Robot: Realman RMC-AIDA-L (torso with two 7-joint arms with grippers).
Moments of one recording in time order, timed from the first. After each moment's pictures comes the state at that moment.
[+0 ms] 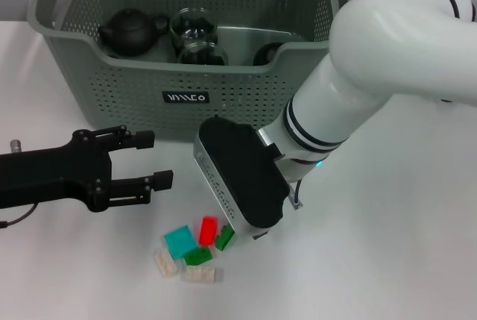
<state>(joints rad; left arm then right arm) -0.43 -2.14 0.40 0.88 2.17 1.85 -1.33 1.07 2.12 -2.03 -0.79 -2.22 -1.06 1.71</state>
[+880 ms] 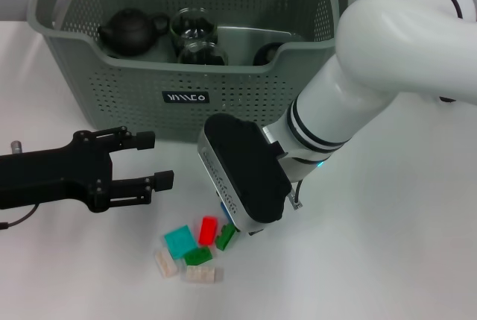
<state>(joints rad) -0.43 -2.14 0.40 0.88 2.17 1.85 -1.34 1.08 2.12 -2.03 -0.74 -2.17 -1.03 1.68</state>
